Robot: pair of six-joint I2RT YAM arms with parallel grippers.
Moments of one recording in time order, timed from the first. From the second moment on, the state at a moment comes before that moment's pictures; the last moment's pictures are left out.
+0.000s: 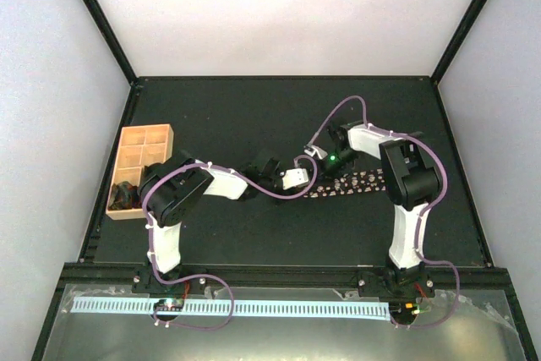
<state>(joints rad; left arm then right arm) -0.76 1.93 0.88 0.28 0.41 0.44 0.35 2.00 1.26 -0.87 -0.80 -0.07</state>
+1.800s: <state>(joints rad) -0.75 1.96 0.88 0.35 0.46 0.34 0.30 2.00 1.30 -0.91 -0.81 -0.10</state>
